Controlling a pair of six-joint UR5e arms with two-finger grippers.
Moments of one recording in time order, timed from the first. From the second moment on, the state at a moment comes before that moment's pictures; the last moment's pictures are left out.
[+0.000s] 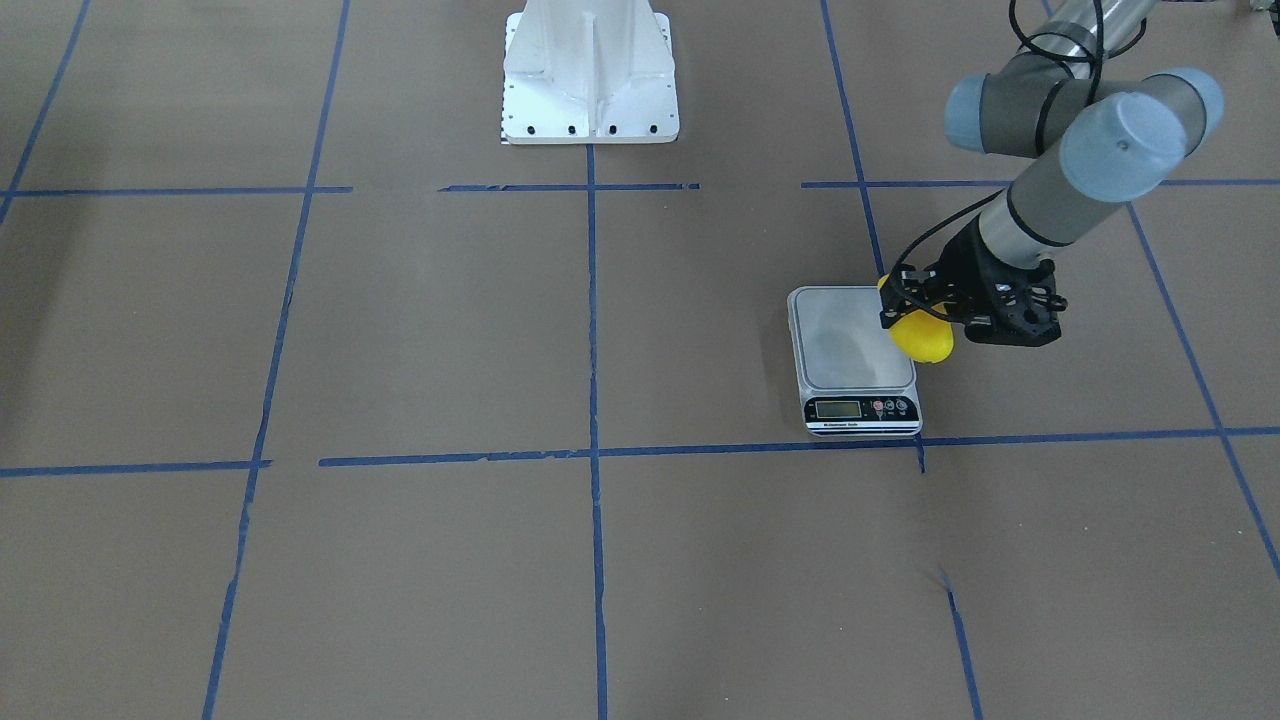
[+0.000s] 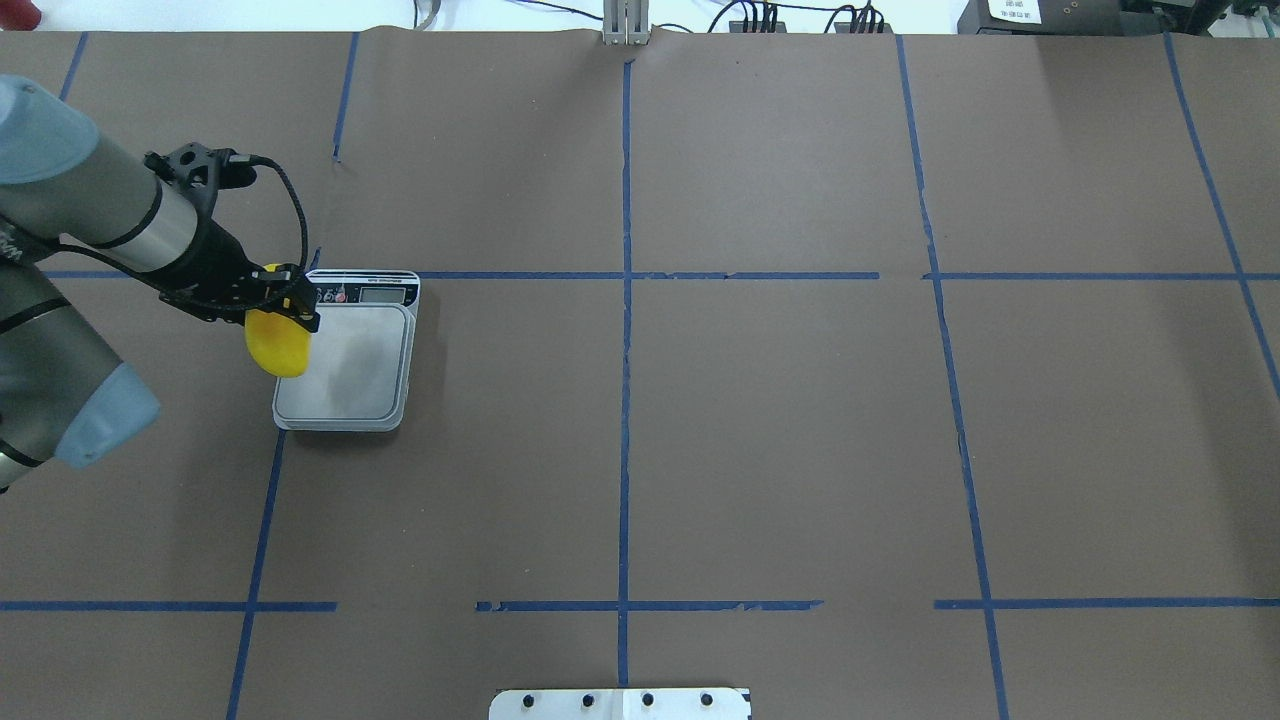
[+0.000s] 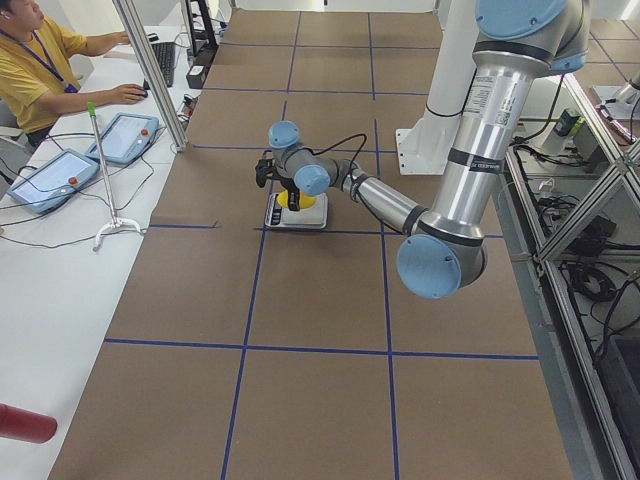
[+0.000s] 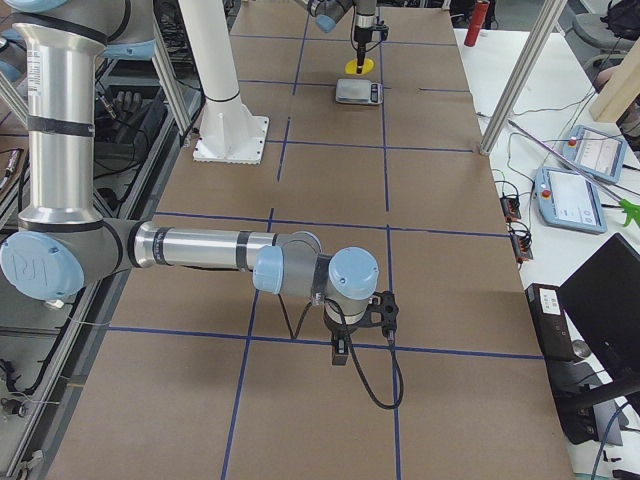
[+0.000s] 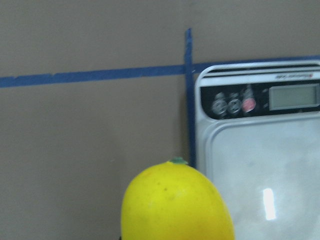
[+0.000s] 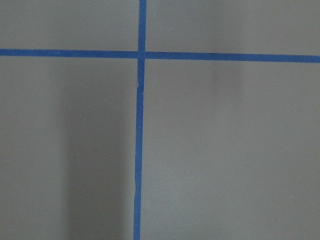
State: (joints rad) left arm -0.86 -1.86 -1.72 -1.85 -2.26 -0.96; right arm 1.62 -1.66 1.66 -1.68 2.35 -0.12
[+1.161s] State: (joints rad) left arm -0.91 -1.89 -1.77 -1.82 -2.21 -0.93; right arm 1.62 -1.66 1.66 -1.68 2.35 -0.12
